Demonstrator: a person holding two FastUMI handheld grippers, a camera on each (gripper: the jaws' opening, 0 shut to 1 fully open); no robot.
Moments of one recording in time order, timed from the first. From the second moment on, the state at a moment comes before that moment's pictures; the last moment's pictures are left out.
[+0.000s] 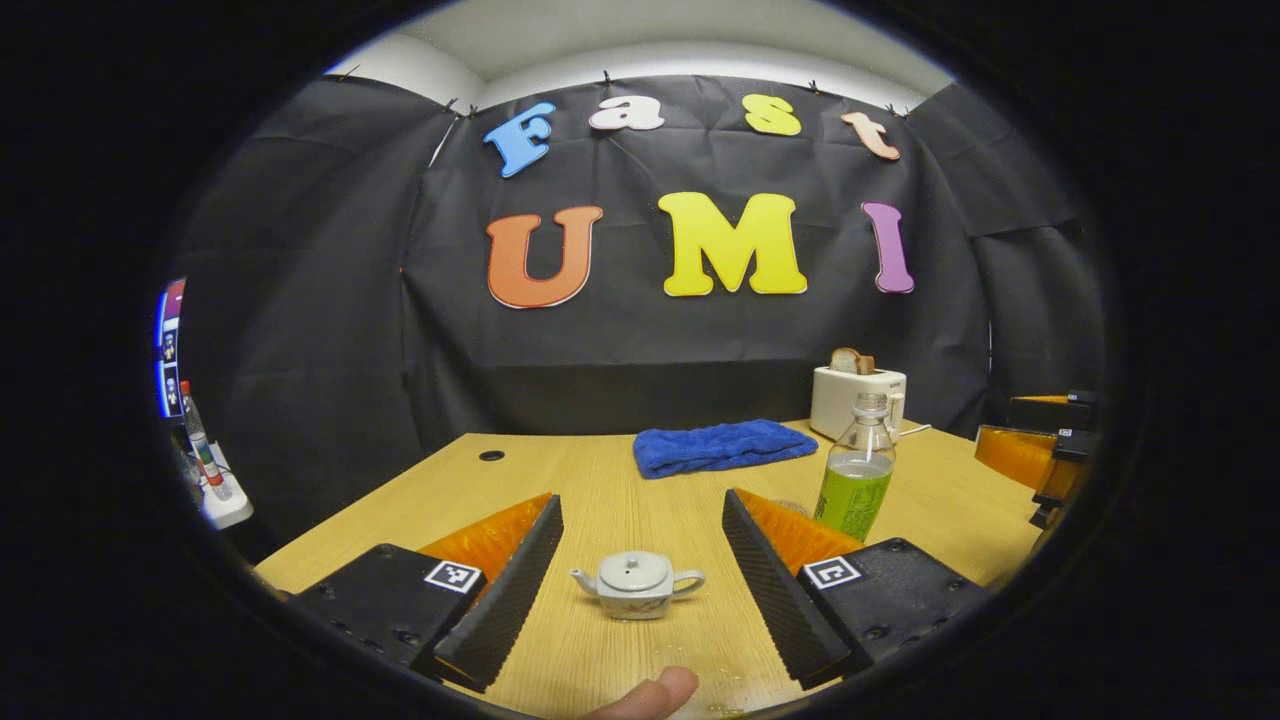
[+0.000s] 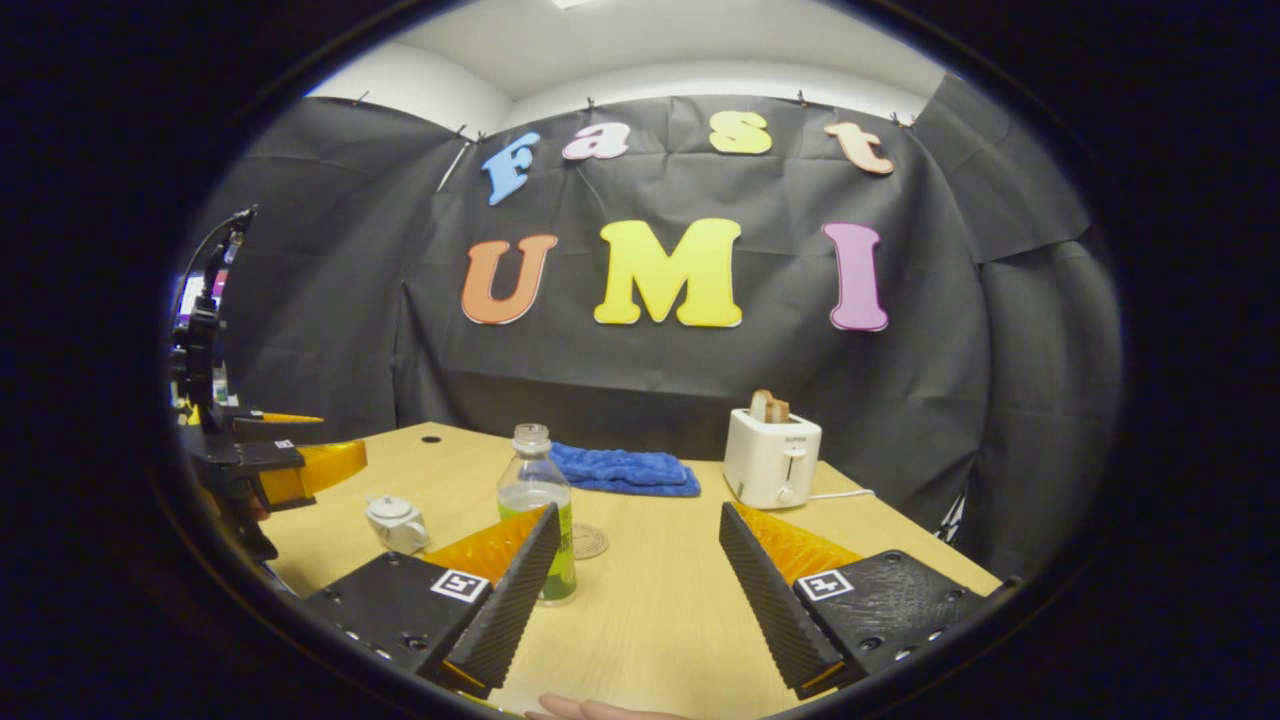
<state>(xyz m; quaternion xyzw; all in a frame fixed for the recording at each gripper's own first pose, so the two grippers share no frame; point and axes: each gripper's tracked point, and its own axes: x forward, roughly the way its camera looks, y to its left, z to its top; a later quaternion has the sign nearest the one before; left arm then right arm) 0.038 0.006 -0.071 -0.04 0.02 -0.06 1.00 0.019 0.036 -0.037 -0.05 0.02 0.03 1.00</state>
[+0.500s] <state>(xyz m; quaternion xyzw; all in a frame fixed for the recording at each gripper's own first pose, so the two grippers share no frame) 0.093 0.000 -0.131 -0.04 0.10 -0.06 0.99 0.054 0.044 -0.070 -0.05 0.05 0.06 1.00</state>
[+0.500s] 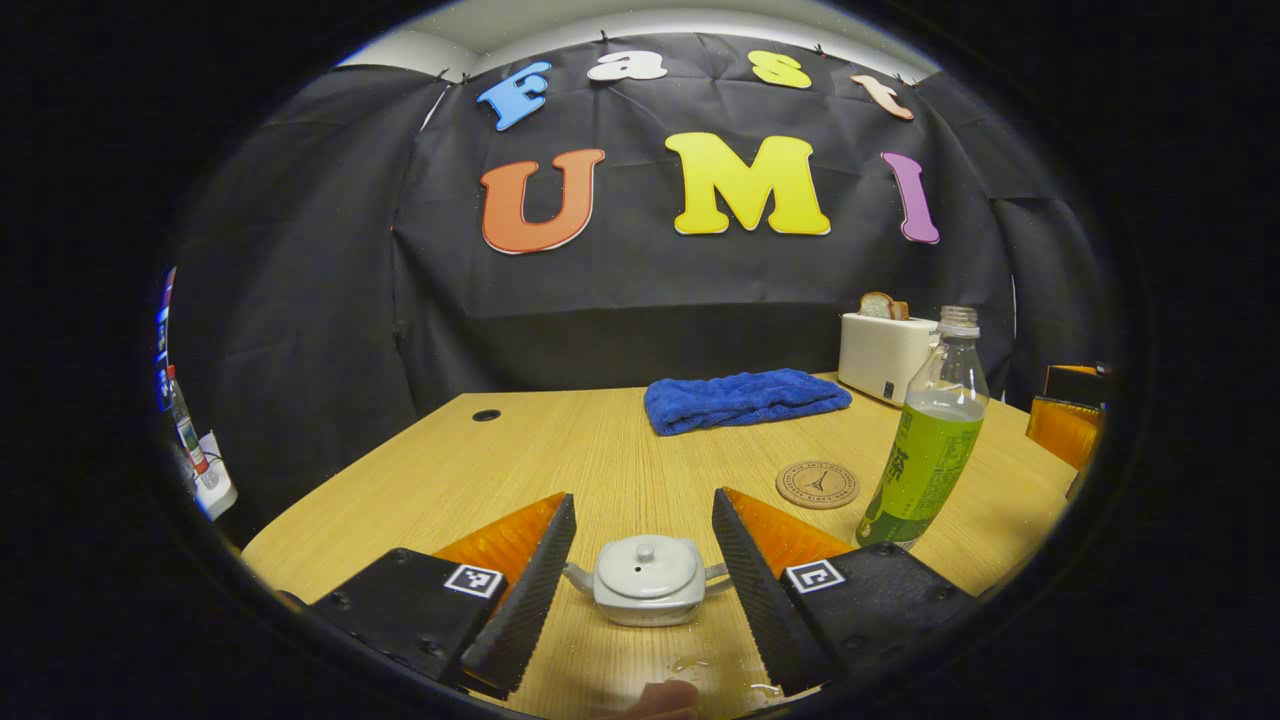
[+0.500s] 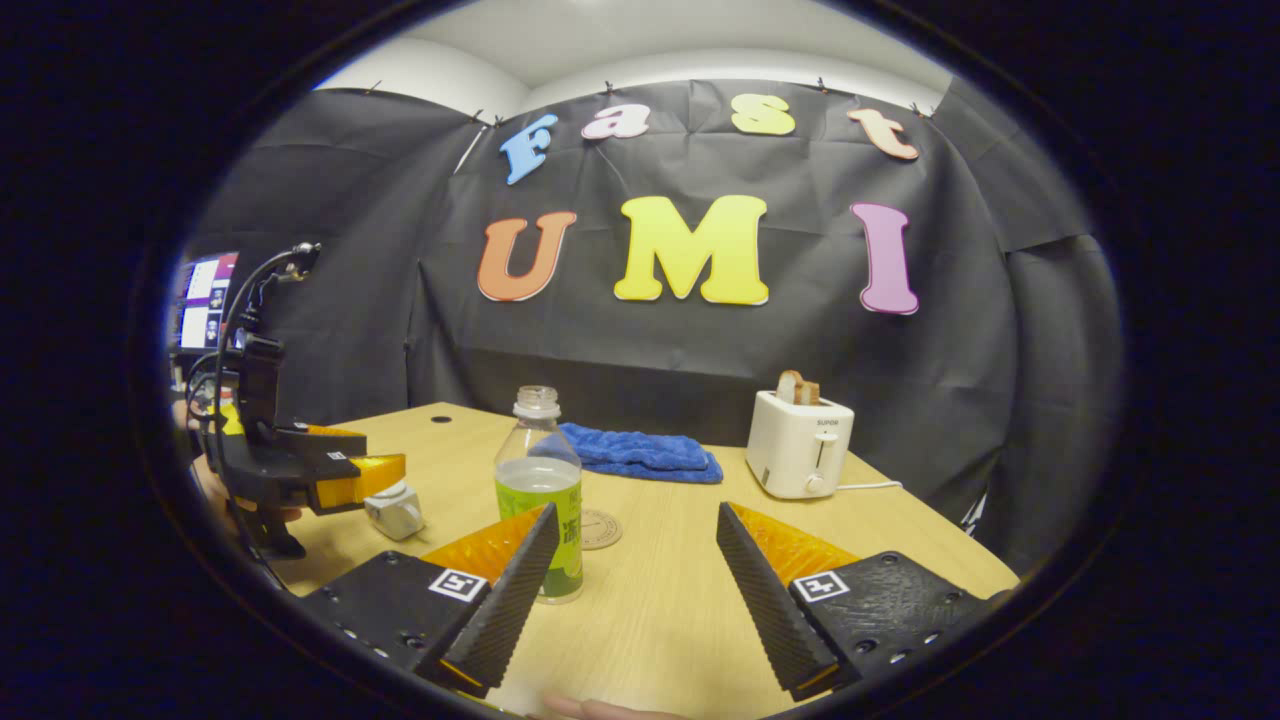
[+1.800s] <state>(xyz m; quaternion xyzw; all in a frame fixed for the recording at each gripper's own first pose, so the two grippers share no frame) 0.078 0.023 -0.097 -0.06 0.08 -0.06 0.99 0.099 0.111 -0.118 -0.02 0.09 0.11 0.99</state>
